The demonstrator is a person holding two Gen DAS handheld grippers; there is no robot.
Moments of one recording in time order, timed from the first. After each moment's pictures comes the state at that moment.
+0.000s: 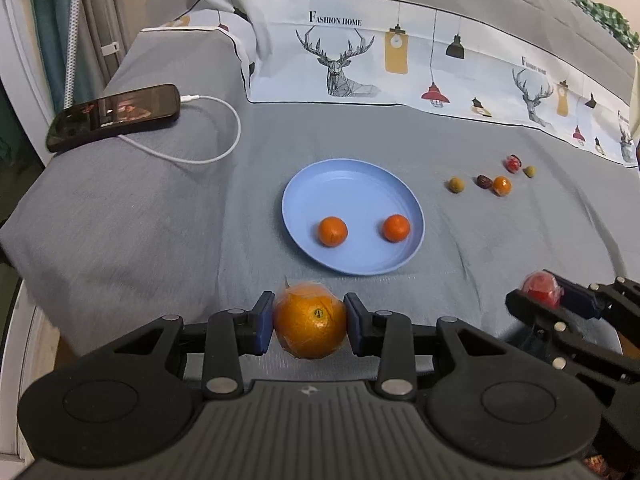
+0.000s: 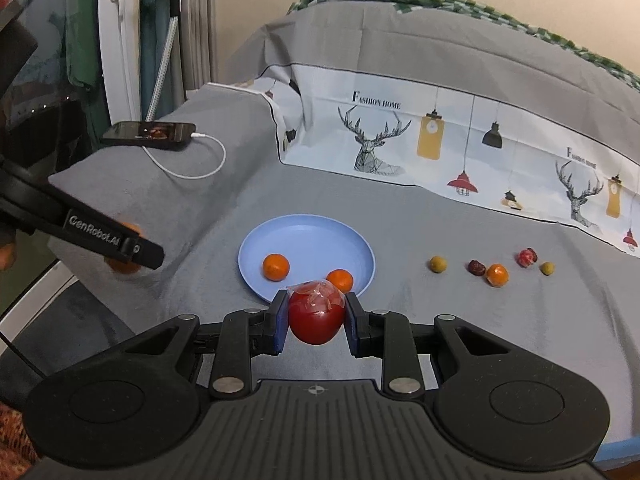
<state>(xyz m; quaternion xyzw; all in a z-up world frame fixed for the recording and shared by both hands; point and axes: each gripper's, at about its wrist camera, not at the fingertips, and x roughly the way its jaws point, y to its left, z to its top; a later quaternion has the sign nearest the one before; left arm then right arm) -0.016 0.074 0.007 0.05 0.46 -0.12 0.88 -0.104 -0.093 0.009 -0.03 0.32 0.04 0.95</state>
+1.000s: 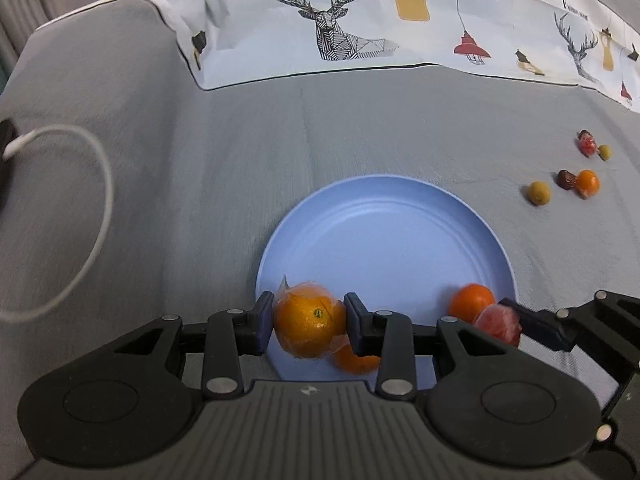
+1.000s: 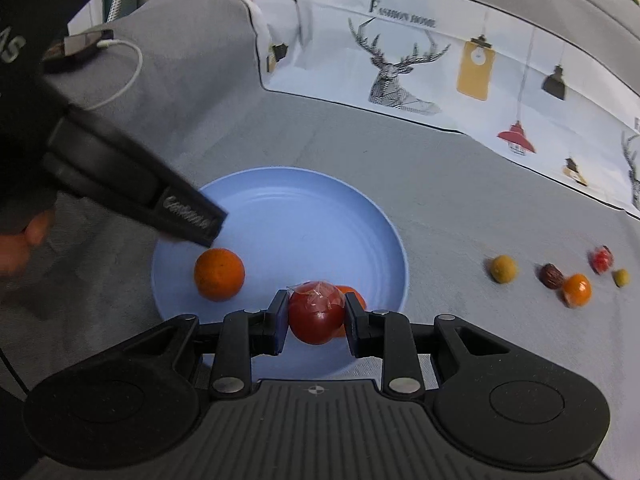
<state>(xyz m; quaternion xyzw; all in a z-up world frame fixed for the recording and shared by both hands) 0.161 0.011 -0.105 0.13 0.49 -0.12 0.85 0.083 -0.087 -0.103 -0.05 0.41 0.05 0.91</state>
